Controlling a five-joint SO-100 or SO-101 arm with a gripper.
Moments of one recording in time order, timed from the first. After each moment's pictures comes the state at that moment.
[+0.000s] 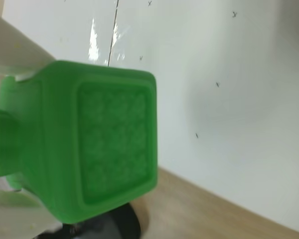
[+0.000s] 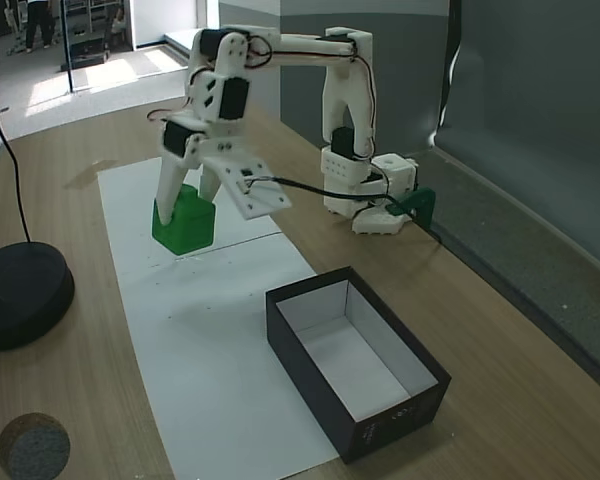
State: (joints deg) arm -21.4 93.2 67.4 88.9 -6.5
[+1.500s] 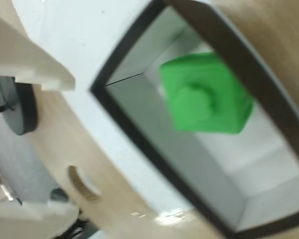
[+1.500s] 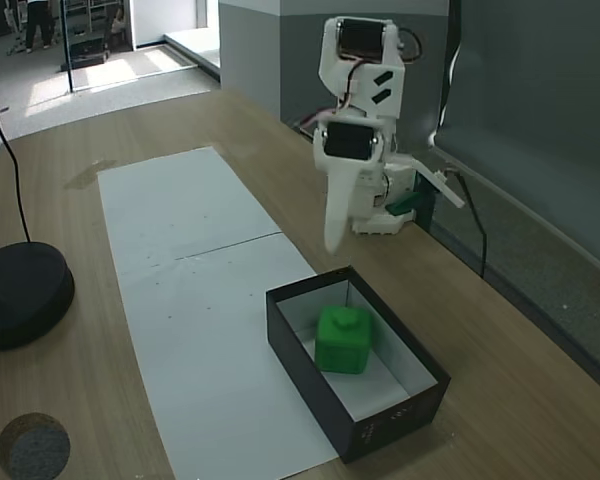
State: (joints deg) arm -47.3 108.2 84.8 82.5 -5.7
